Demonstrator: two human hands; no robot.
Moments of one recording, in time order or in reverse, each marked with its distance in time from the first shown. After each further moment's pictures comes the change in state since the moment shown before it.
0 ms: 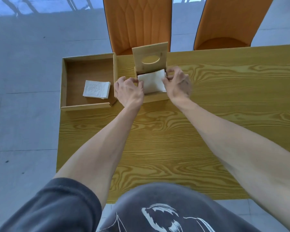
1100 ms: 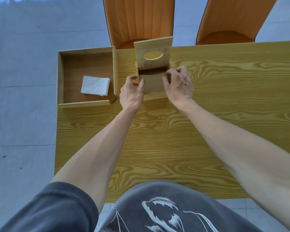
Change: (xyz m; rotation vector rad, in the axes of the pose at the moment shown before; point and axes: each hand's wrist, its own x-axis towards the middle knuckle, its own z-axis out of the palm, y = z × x) left_hand 0.002 -0.014 0.005 -0.168 -0.144 -0.054; right_hand 0.002 0.007 0.014 -0.207 -0.085 -0.122
